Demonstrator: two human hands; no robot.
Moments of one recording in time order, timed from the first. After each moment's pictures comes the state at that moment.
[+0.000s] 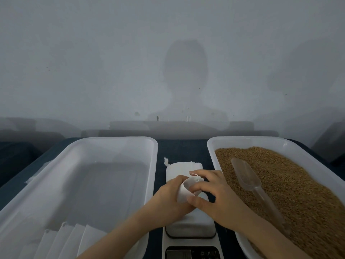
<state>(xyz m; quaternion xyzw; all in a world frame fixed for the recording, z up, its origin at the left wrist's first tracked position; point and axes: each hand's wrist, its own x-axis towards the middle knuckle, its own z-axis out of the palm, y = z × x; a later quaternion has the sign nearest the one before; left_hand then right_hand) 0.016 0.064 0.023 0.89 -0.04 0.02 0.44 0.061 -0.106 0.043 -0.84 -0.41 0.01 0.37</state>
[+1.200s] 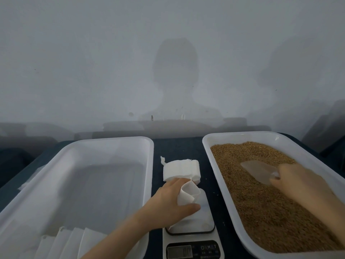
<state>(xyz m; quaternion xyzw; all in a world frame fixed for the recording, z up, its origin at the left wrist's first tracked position) 0.015 0.068 0.015 0.93 -0.05 -0.03 0.36 0.125 -0.234 0.058 -1.00 -0.02 -0.03 -0.03</state>
